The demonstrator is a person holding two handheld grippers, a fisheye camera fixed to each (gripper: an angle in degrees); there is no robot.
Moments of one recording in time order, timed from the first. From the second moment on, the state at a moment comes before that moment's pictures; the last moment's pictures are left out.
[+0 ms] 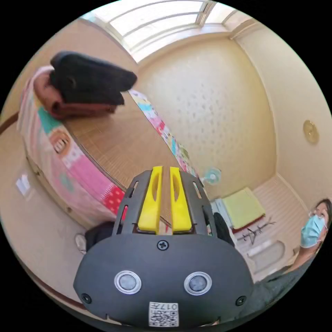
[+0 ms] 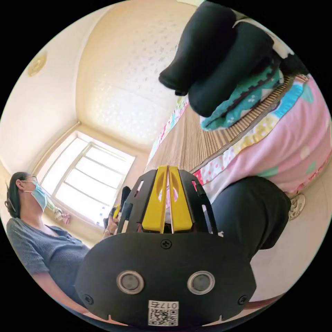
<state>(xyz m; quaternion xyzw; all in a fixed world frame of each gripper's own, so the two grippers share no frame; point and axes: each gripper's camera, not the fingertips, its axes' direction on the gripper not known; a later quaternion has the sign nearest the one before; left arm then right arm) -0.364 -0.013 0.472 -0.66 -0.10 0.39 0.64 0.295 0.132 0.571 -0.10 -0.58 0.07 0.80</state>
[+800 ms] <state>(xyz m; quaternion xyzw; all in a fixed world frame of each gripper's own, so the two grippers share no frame) -0.348 0.091 0.528 -0.73 -0.04 0.34 0.59 0.302 0.182 0.504 0.00 -0.67 0.09 0.74</state>
